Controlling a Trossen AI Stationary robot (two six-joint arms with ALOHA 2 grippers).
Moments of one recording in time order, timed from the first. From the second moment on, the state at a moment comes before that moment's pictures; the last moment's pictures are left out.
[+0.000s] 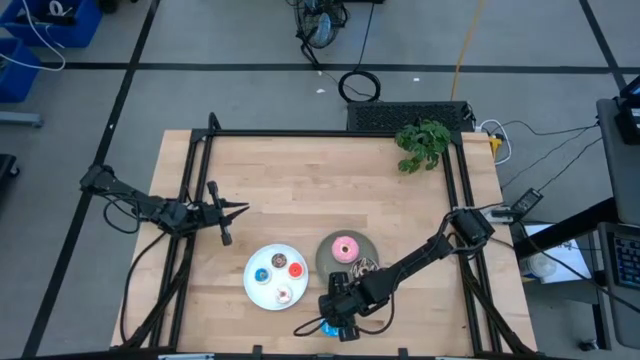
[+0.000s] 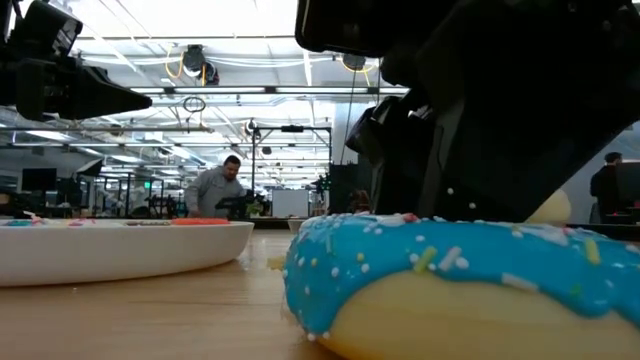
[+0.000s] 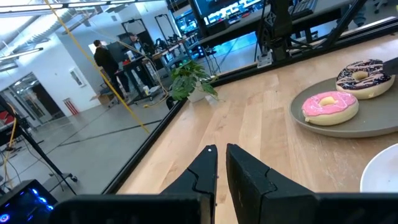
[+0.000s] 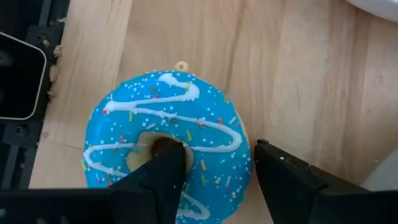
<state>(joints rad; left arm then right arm) -0.43 0.20 0.01 0.13 -0.73 0.34 0.53 2.14 1.49 -0.44 0.03 0.39</state>
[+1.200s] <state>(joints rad) -0.43 0.20 0.01 0.13 -0.73 0.34 0.40 1.88 1.49 -0.56 0.06 0.42</state>
